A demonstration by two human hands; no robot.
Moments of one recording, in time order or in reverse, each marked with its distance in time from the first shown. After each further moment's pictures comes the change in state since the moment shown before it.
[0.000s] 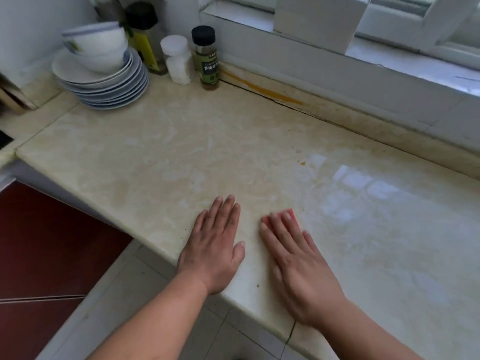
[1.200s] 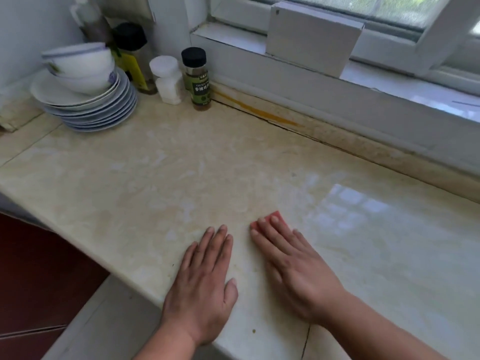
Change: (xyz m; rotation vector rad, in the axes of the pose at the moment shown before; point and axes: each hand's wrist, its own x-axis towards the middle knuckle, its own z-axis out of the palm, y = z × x) left_hand 0.001 -0.009 0.014 0.028 0.159 0.048; right_hand 0.056 0.033 -0.020 0.027 0.035 -0.136
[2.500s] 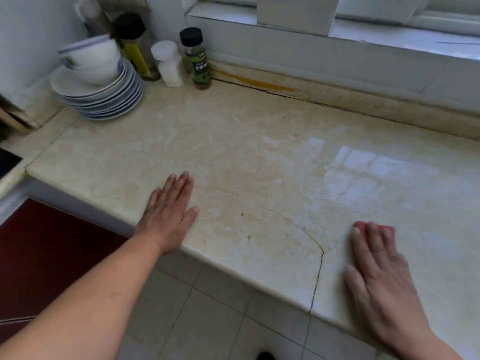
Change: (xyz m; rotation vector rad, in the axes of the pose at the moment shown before) left_hand 0.012 -0.120 -0.035 0.064 -0.165 -0.101; right_hand -0.154 -0.016 0.041 -0.040 0.160 0.645
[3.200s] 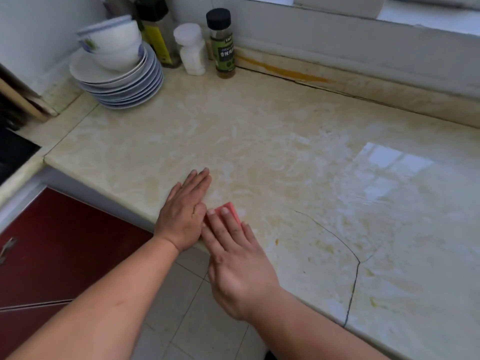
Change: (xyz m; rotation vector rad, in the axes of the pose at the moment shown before) left_hand 0.003 -0.019 0.008 -0.384 0.181 0.038; right_hand 0.046 -0.246 0.060 0.118 -0.190 -0.616
